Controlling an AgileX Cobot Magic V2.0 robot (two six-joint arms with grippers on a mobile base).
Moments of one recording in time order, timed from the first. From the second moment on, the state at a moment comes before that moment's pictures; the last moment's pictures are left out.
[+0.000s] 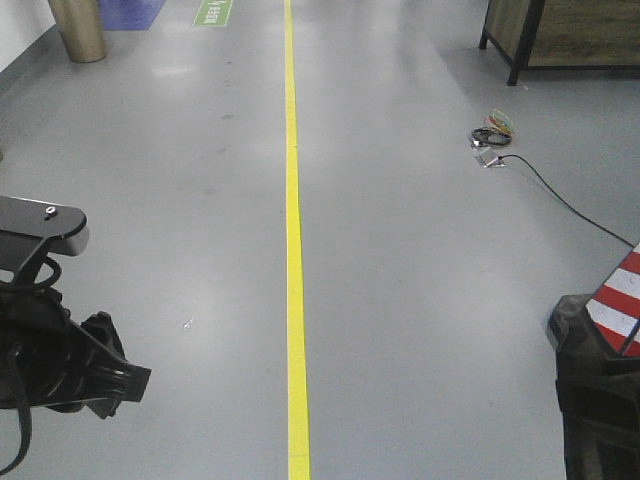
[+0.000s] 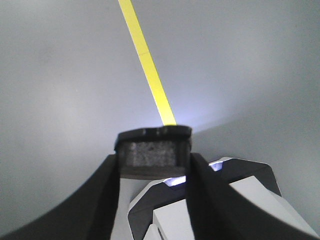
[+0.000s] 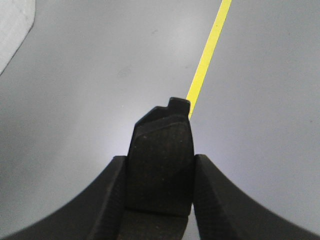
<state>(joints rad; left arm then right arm) -0.59 1.12 -0.98 0.10 1.05 -0.35 0.46 0.73 -0.84 0.08 0.99 0.11</state>
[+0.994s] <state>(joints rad) -0.59 1.12 -0.98 0.10 1.05 -0.35 0.46 0.73 -0.84 0.08 0.99 0.11</state>
